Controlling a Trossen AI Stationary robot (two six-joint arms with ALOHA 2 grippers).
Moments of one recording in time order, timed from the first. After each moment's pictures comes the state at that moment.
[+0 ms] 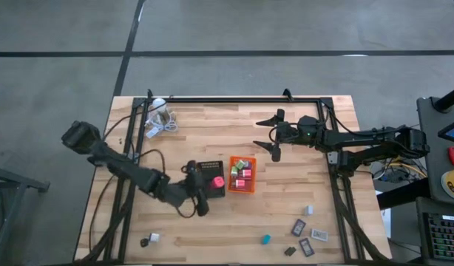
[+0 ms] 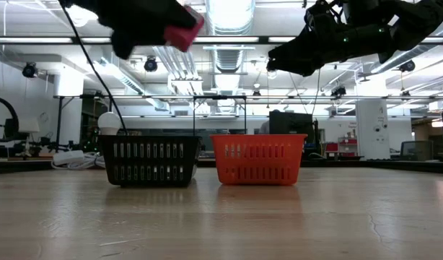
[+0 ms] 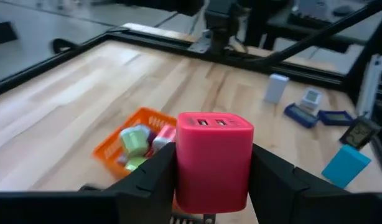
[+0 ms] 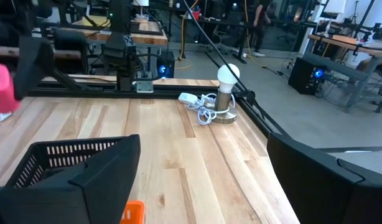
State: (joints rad) left arm -0.50 1.47 0.79 0.21 -0.70 -0.43; right arm -0.25 1.15 0.48 0.55 -0.07 -0.09
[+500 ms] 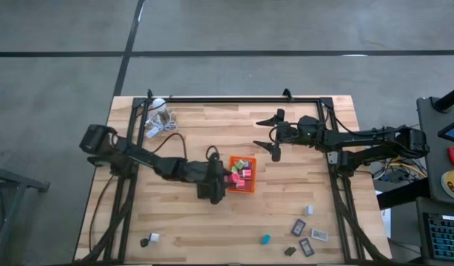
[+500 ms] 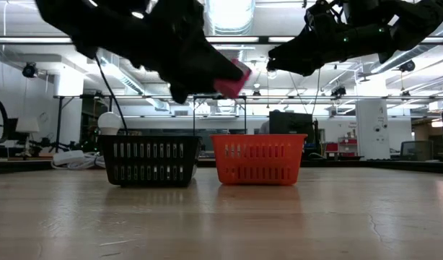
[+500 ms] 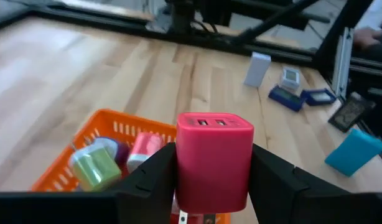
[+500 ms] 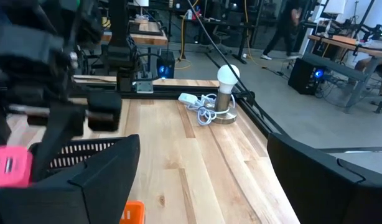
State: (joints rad) left arm -0.21 1.68 0.76 0.52 -0.18 -0.26; right arm -0.25 1.15 0.48 0.55 -0.07 -0.09
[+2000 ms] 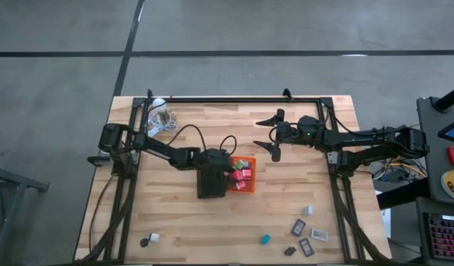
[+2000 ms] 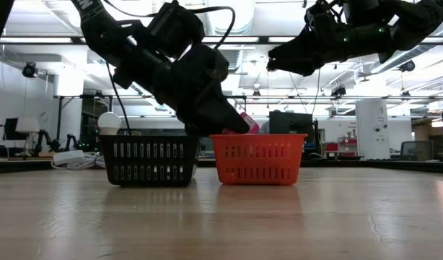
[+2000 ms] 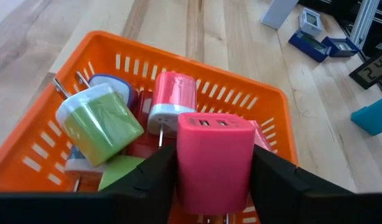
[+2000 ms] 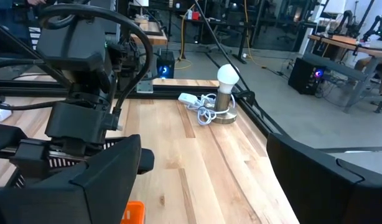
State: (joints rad) left arm -0.03 1.84 0.86 0.38 0.13 -0.27; right arm -0.25 1.15 0.48 0.55 -0.07 -0.09
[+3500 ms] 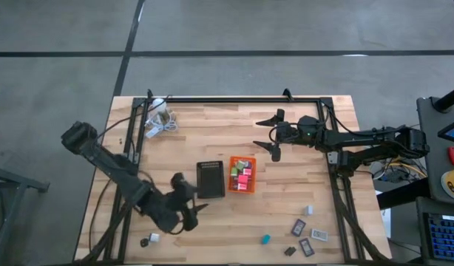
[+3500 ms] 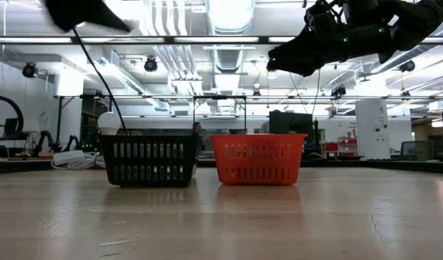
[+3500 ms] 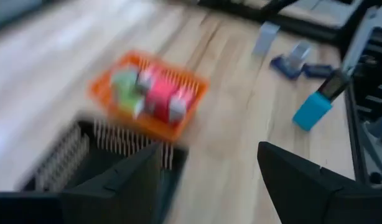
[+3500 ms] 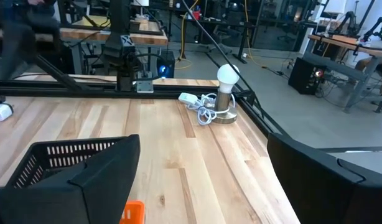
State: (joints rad) left arm -0.69 1.47 1.03 -0.44 -0.75 -0.86; right arm -0.25 1.15 0.48 0.55 -0.07 -0.09
